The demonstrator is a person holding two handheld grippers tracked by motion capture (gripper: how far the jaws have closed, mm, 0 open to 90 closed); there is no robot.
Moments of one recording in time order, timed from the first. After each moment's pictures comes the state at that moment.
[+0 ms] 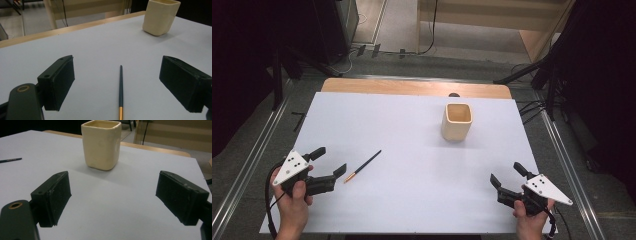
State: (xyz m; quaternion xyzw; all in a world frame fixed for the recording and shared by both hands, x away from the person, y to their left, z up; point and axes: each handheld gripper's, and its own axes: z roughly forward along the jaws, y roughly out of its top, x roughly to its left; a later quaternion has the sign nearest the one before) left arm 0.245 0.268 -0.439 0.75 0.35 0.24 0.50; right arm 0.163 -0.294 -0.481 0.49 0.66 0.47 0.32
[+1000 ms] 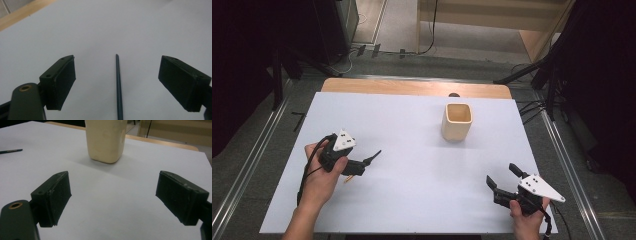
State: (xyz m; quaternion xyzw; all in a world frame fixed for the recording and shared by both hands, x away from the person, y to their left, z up) left arm 0.300 0.193 -0.436 0.87 0.33 0.19 0.31; right arm 0.167 -0.288 -0.489 0.49 0.68 0.46 0.31
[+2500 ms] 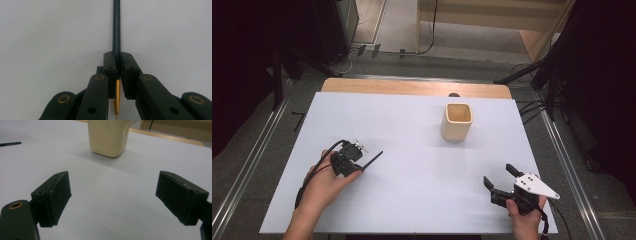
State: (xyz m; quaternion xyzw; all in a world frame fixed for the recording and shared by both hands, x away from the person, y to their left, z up) left arm 0.316 0.181 -0.468 0.92 0.38 0.06 0.11; right arm 0.171 -0.282 -0.489 0.48 0.69 0.45 0.30
